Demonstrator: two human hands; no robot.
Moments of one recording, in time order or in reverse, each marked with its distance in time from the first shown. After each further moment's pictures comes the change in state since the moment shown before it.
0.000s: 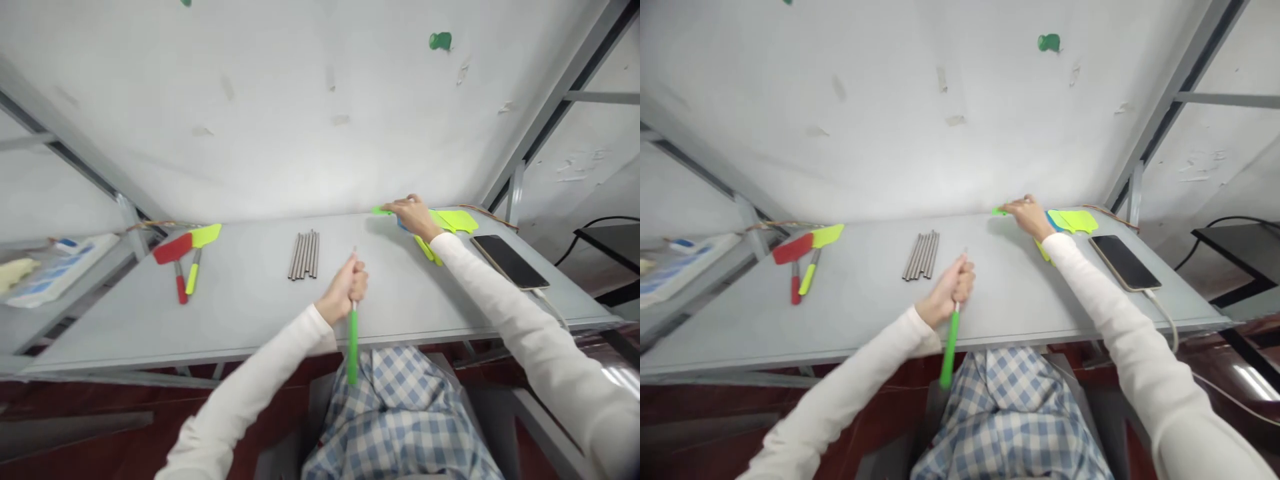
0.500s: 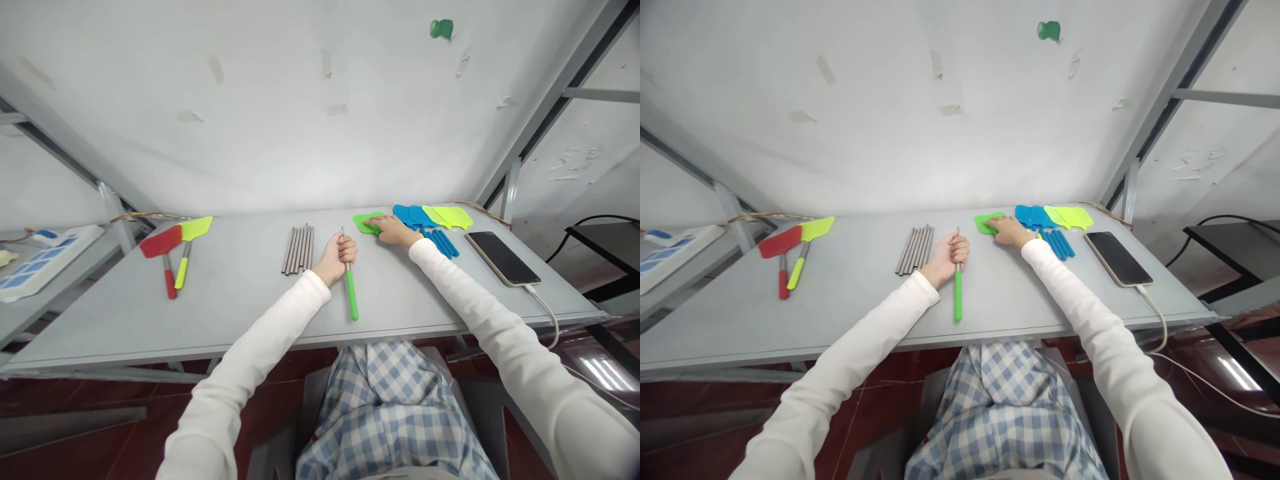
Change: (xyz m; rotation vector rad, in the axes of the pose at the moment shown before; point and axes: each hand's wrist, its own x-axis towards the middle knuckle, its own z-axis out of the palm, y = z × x) left_hand 0.064 0.040 -0.028 -0.260 -0.176 0.108; right_hand -0.011 -0.031 0.039 0.058 -0.348 0.011
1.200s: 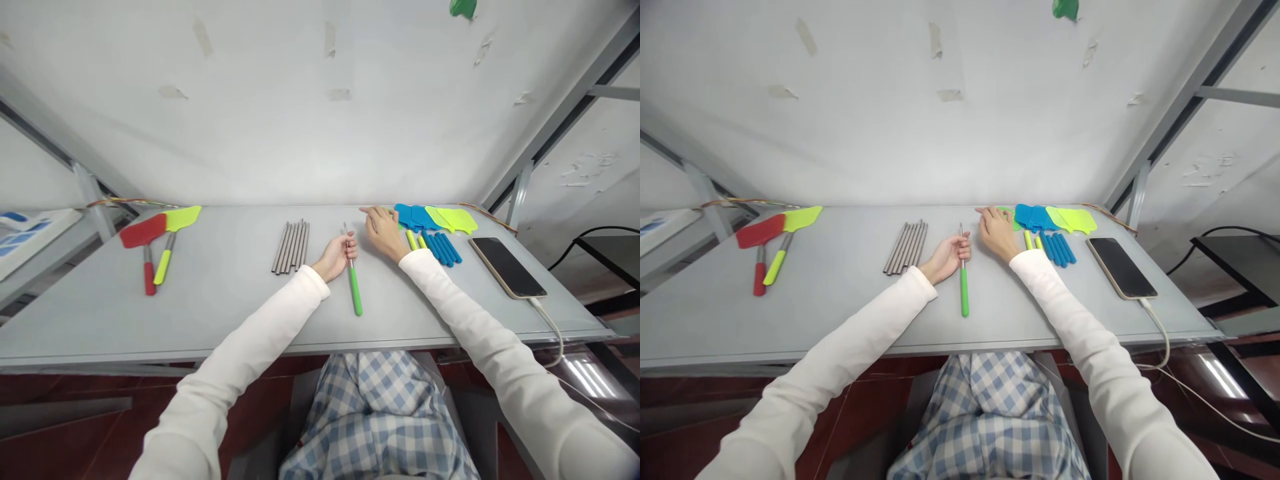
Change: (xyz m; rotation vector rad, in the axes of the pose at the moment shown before) left_hand 0.029 -0.011 -0.010 0.206 0.027 0.154; right_hand -0.009 -0.050 -0.006 0.300 0.426 0.167
